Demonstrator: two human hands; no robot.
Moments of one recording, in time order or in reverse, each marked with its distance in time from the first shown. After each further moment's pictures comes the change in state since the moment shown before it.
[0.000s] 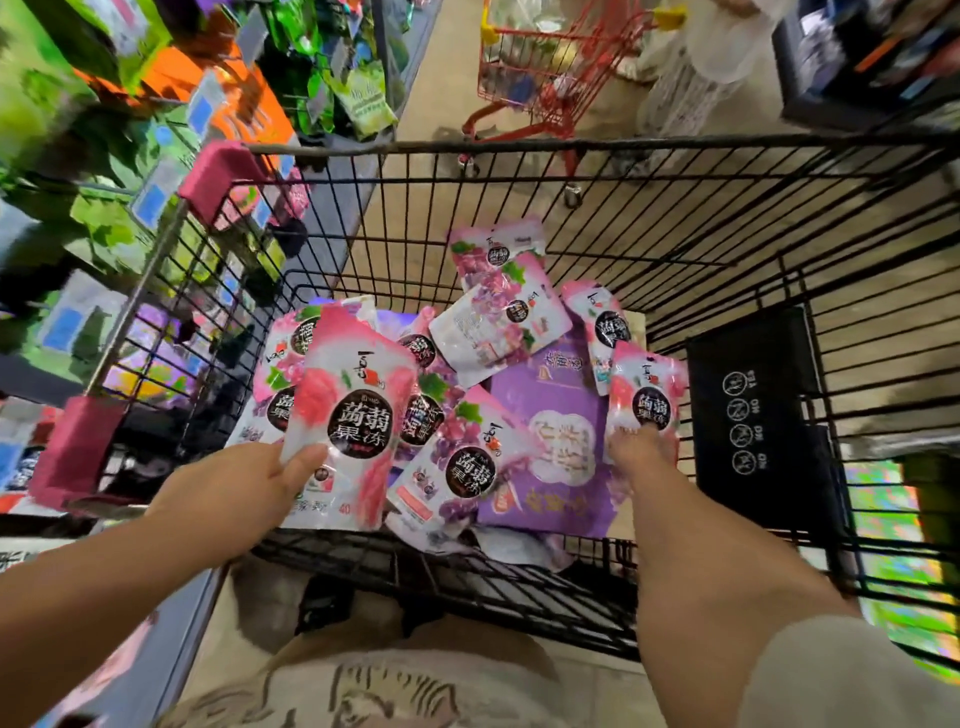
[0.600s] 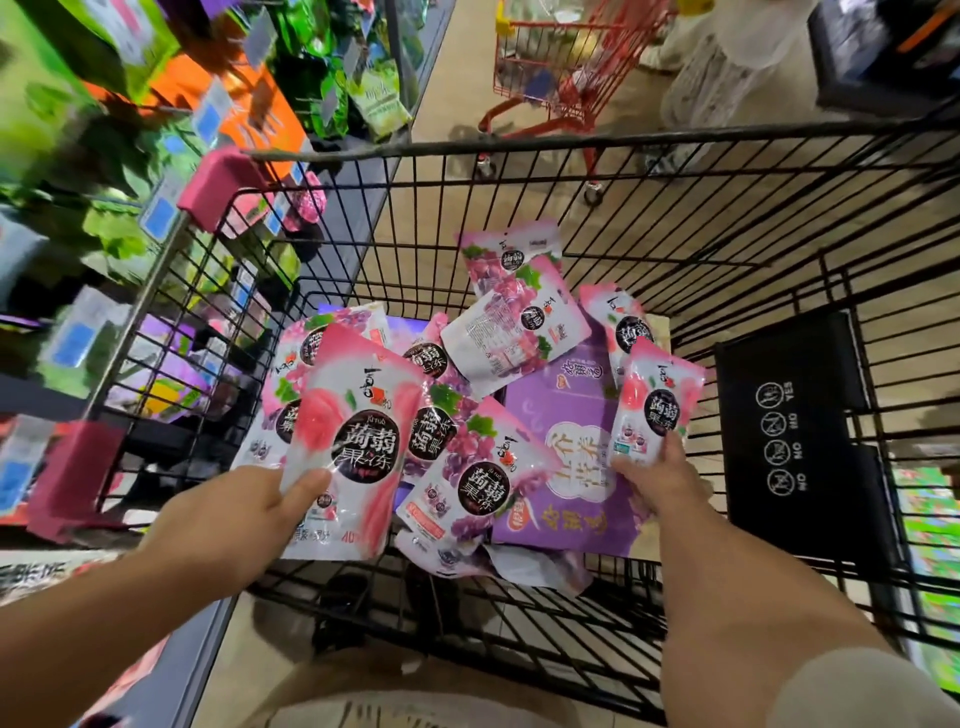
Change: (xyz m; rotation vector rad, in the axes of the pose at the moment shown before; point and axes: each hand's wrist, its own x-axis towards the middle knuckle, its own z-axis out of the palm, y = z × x) left_hand 0.004 0.004 0.000 0.059 0.028 -0.034; right_hand 0.024 0.021 0.013 -0.204 -0.002 -0.018
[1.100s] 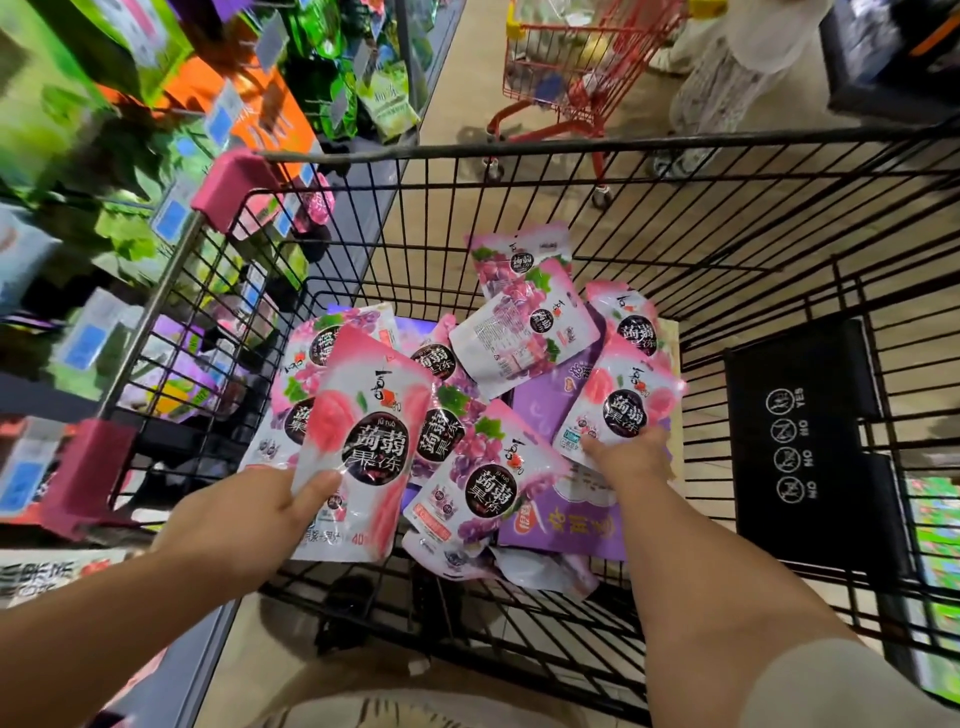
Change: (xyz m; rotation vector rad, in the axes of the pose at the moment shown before) left_hand 0.000 0.007 -0.009 -0.006 -0.033 -0.015; right_hand -0.015 -0.052 0.021 0.238 0.076 -0.014
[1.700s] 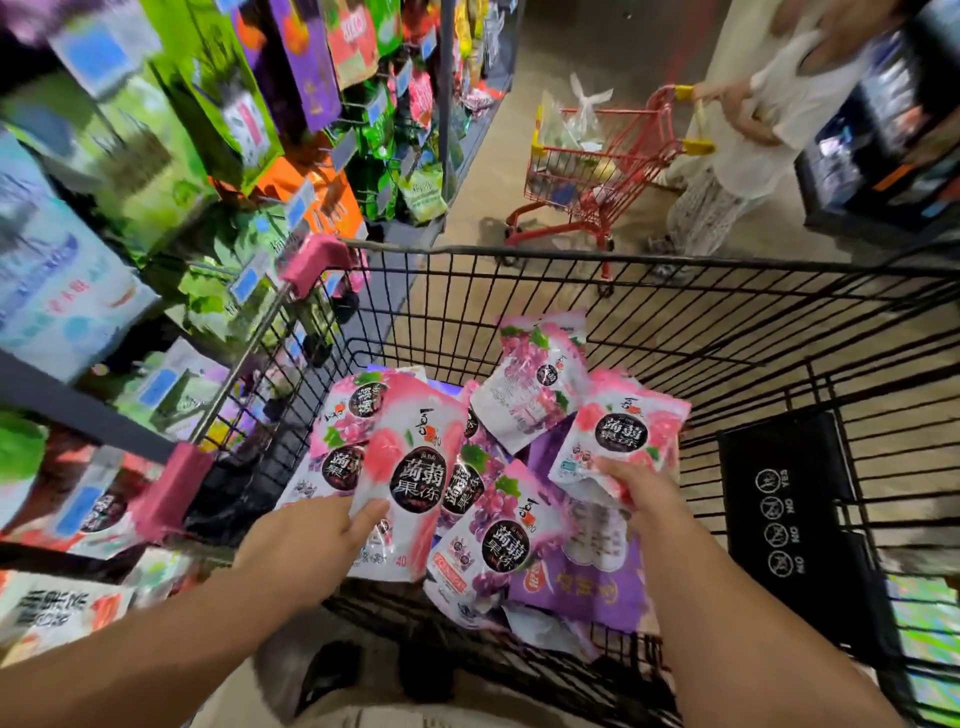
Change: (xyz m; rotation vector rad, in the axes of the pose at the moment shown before) left_hand -0.001 -0.001 -0.002 -0.051 0.066 0.057; right_hand -0.037 -0.047 -0.035 0.747 -0.296 -0.004
